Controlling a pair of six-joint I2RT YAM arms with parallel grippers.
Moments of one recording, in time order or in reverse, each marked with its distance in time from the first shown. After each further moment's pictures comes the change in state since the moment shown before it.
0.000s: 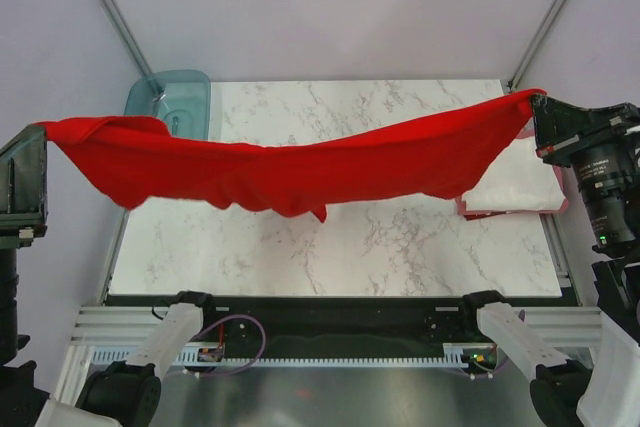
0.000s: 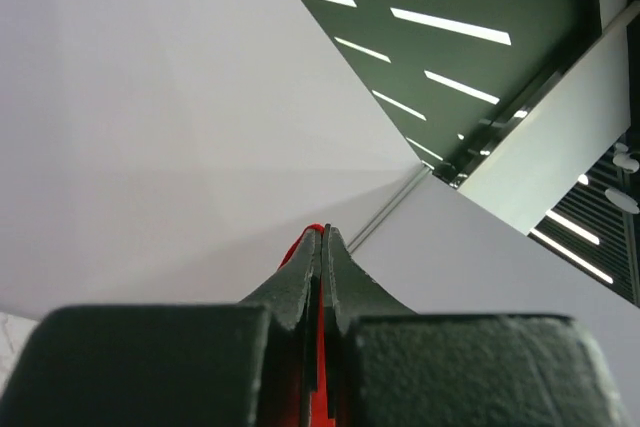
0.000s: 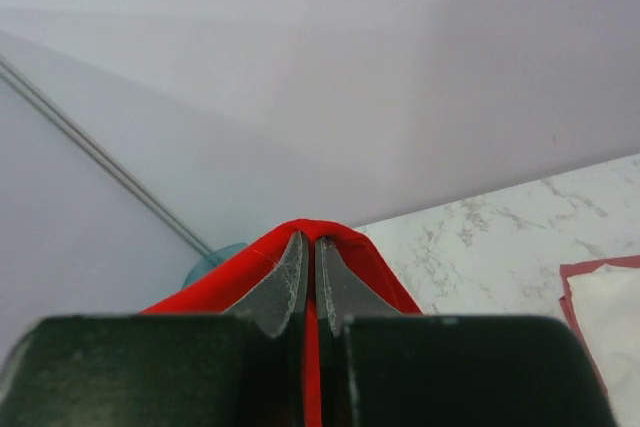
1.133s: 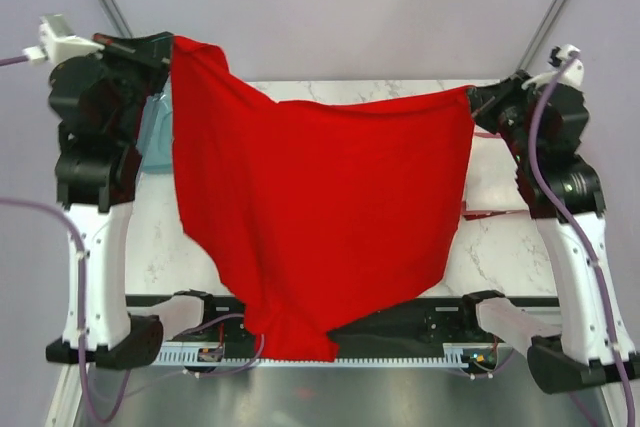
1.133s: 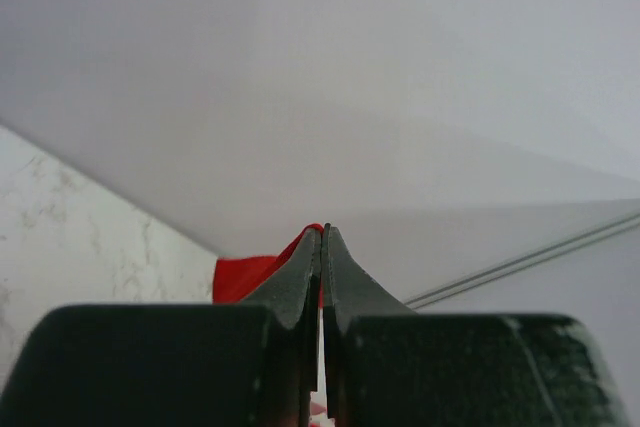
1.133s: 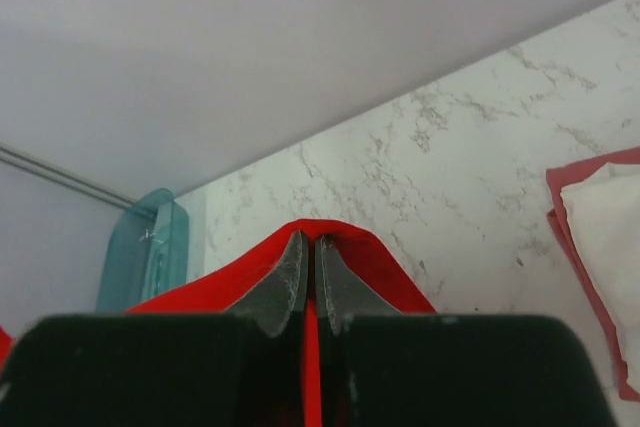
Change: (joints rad) left arm -0.008 0.255 -0.460 0.336 -0.124 0.000; right arm -0.001 0.140 -0.347 0.195 0.006 0.078
